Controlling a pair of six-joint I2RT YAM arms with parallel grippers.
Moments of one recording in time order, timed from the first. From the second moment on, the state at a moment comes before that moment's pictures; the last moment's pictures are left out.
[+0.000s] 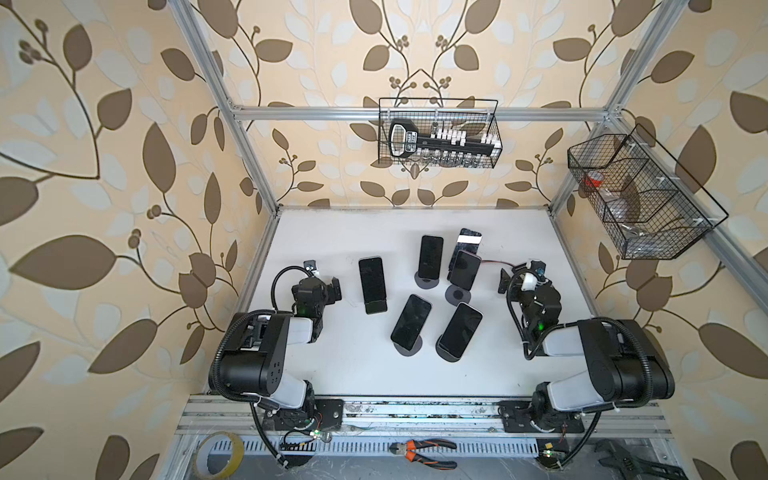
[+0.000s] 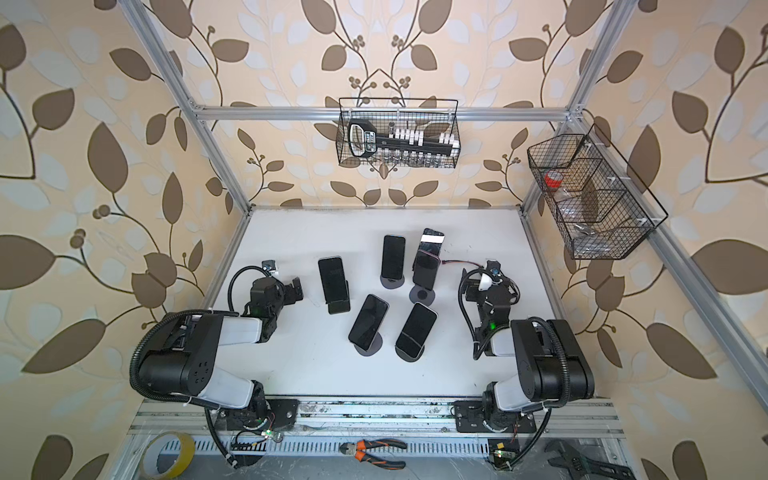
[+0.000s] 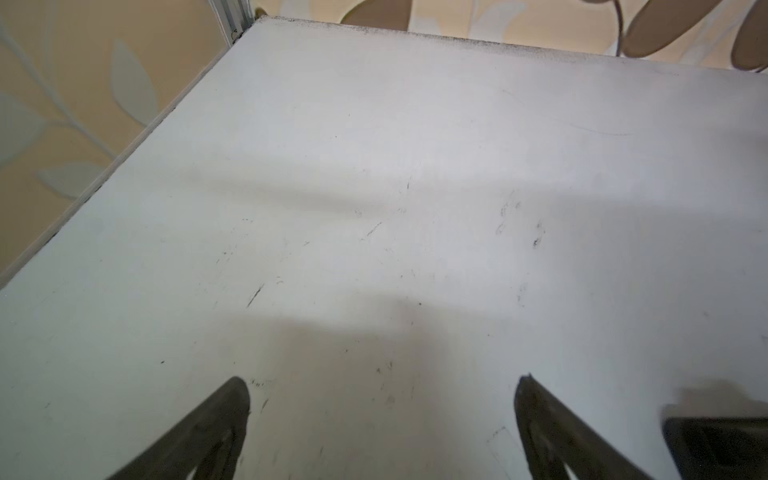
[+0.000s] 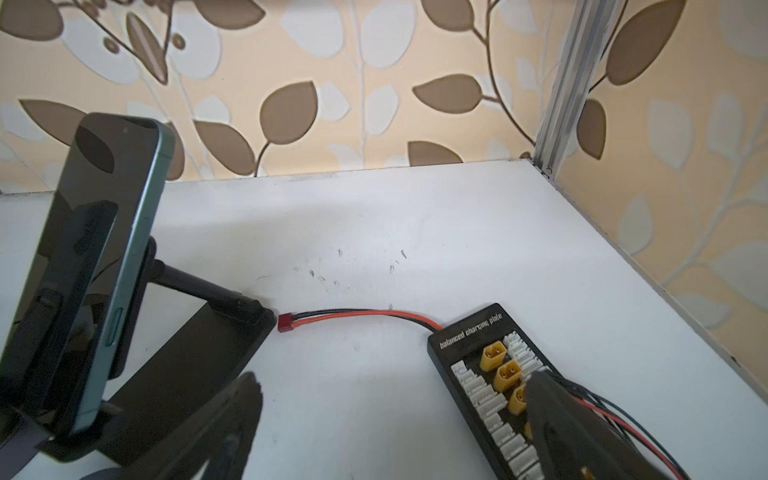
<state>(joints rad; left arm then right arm) -0.02 1.50 0.35 0.64 -0.17 -0.15 -0.03 1.49 0.24 1.06 0.09 0.07</state>
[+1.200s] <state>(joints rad) -0.02 1.50 0.35 0.64 -0.17 -0.15 -0.03 1.47 0.23 1.06 0.10 0.07</state>
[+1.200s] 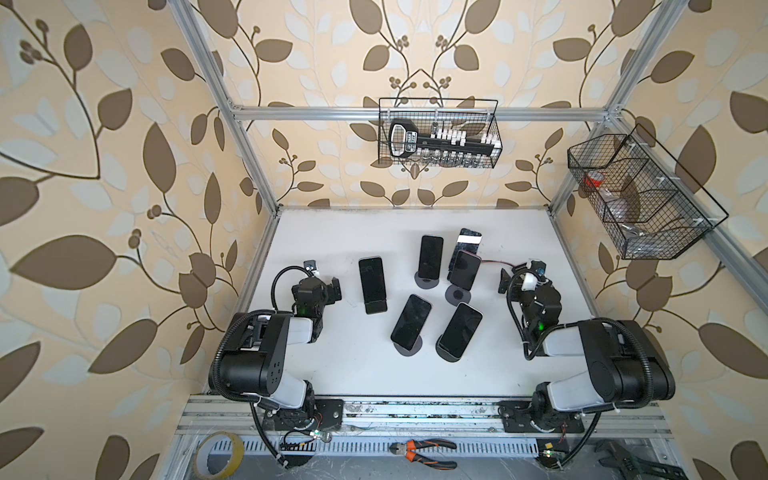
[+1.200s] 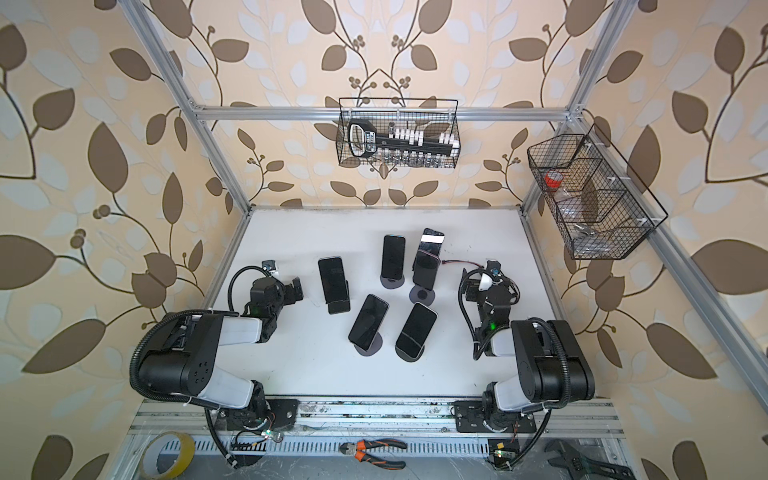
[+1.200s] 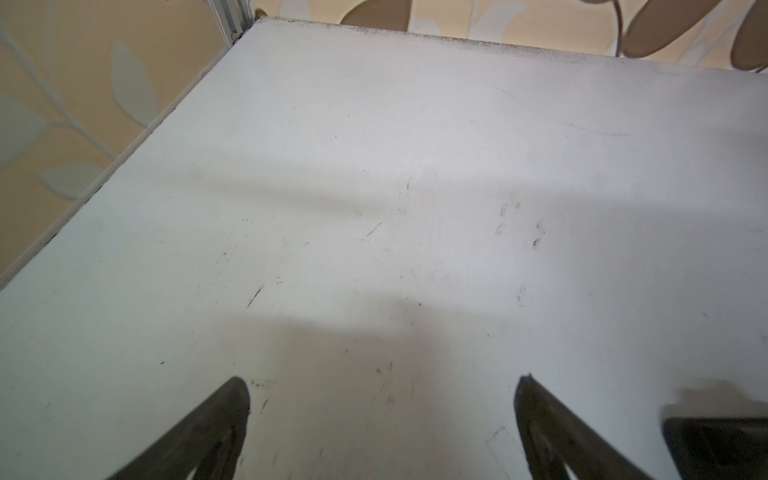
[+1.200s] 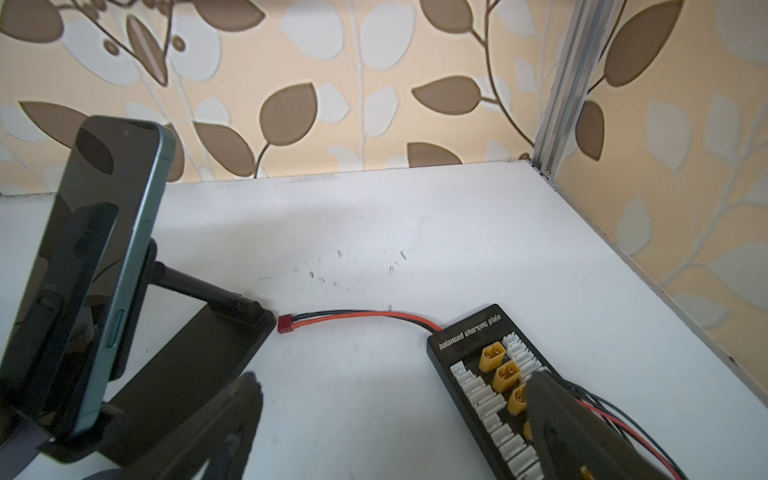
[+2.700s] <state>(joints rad) -0.28 0.97 0.98 -0.51 -0.18 -0.38 -0.03 0.95 0.80 -0.21 -0.17 0.33</state>
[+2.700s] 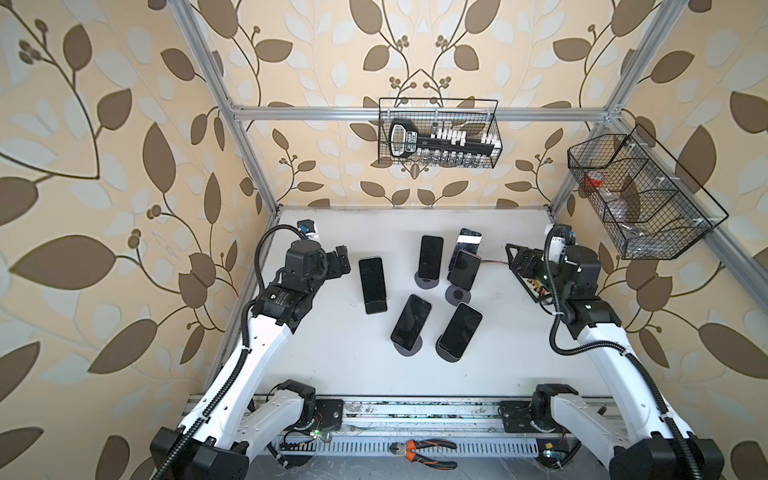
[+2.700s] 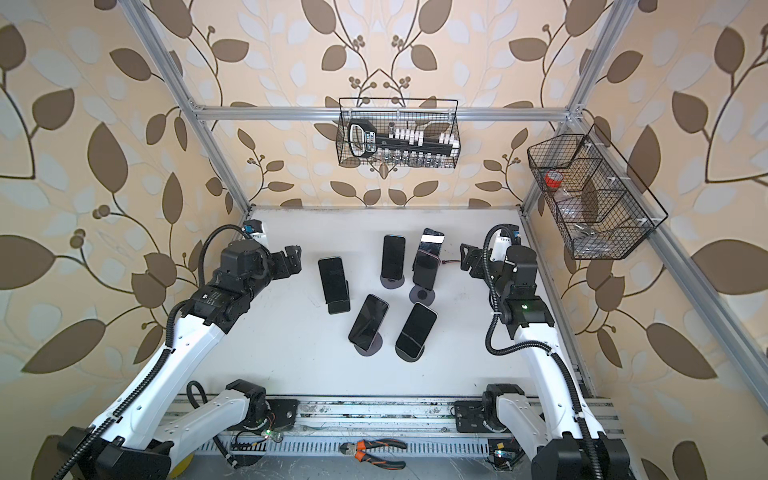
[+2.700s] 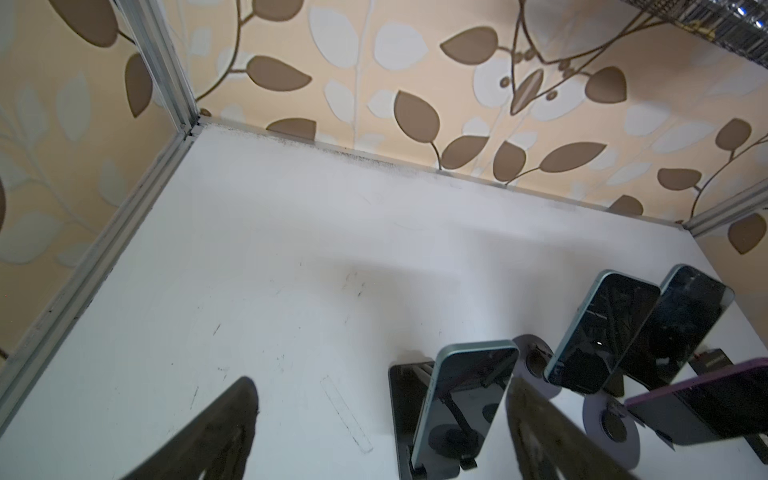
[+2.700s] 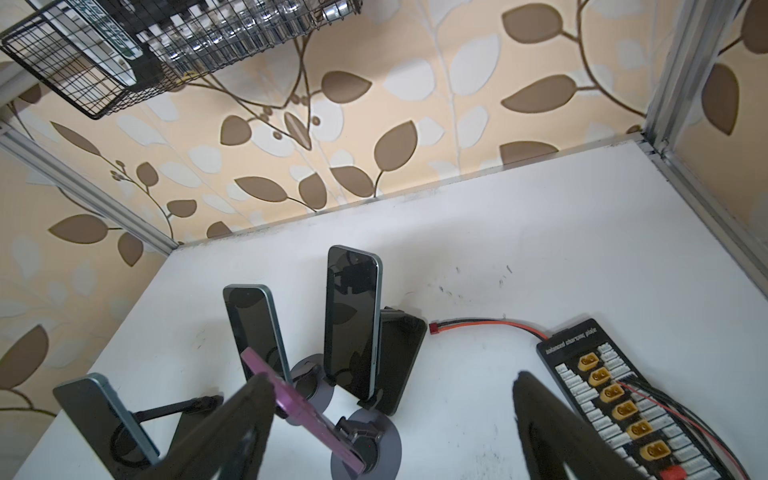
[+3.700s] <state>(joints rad) -0.54 1.11 1.13 -0.76 -0.37 -0.56 0.49 1.10 1.12 -0.49 -0.05 0.37</state>
